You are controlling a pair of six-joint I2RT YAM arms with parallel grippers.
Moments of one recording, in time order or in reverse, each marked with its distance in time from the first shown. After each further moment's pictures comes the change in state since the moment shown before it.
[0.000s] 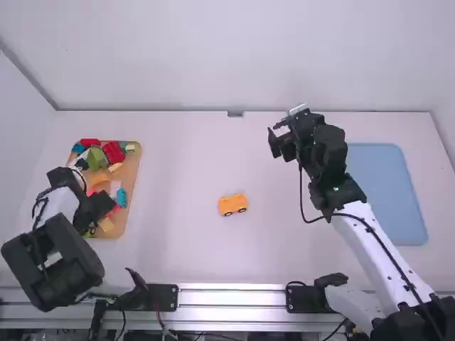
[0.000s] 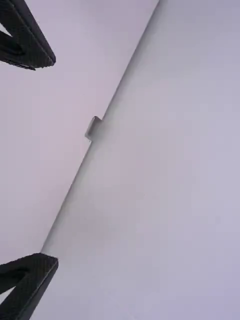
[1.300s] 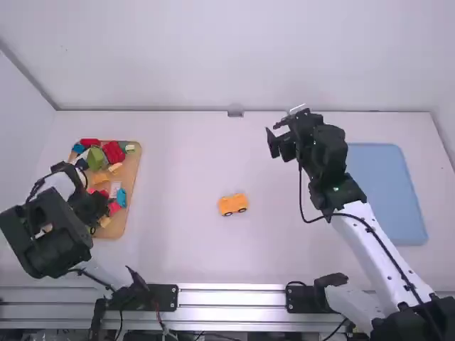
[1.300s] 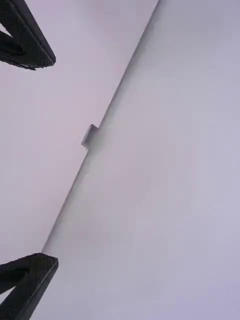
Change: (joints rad) left arm -0.026 0.209 0.181 -0.151 0.010 -0.078; right arm 0.000 0.000 0.000 0.005 -0.033 0.030
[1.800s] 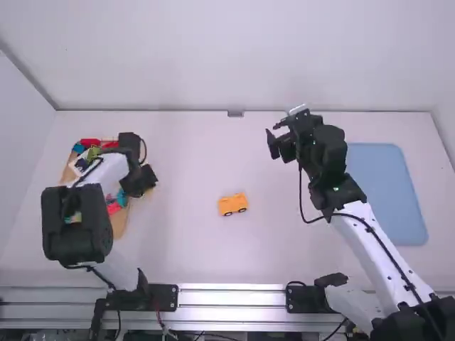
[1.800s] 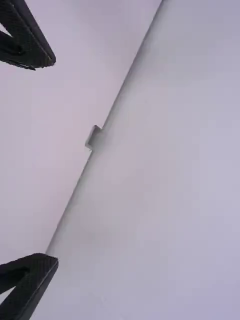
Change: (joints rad) left arm -0.533 0.000 0.045 0.130 0.020 -0.198; right arm 0.000 0.000 0.000 -0.023 0.003 0.002
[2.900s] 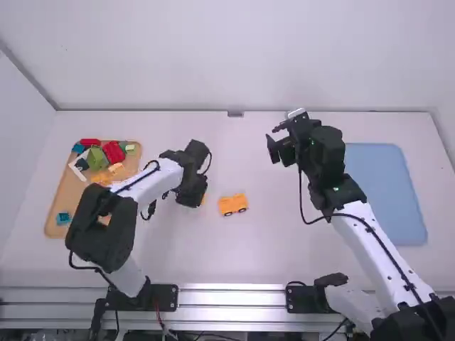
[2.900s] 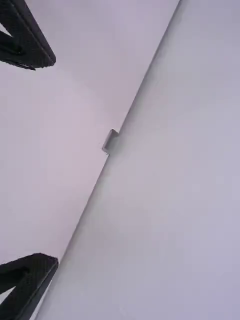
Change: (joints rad) left arm -0.485 0.005 0.032 -0.077 0.065 -1.217; right arm 0.000 0.000 0.000 -0.063 -0.001 0.001
